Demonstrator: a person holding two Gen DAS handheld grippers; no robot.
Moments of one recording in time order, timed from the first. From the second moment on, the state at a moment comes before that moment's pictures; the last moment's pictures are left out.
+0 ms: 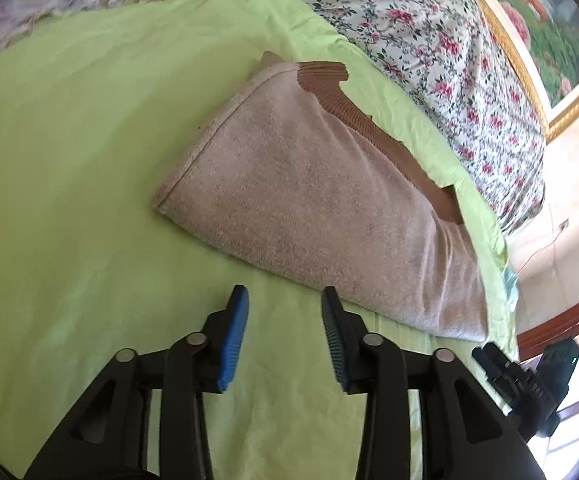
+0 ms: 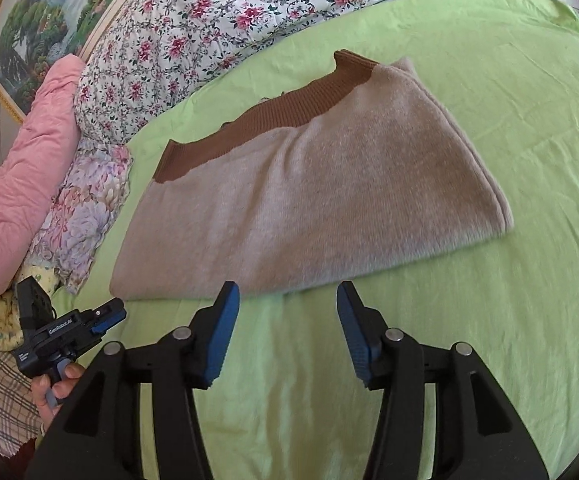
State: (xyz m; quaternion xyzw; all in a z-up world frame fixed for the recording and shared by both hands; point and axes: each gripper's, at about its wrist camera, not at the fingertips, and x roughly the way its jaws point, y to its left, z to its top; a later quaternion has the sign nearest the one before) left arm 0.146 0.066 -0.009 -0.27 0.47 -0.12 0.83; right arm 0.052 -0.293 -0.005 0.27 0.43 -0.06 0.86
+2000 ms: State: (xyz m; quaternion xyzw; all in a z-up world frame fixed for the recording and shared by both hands) left arm 0.228 -0.130 0.007 -0.10 0.40 -0.26 0.87; right arm 0.272 -0.335 -0.047 0.42 0.44 0.16 0.78
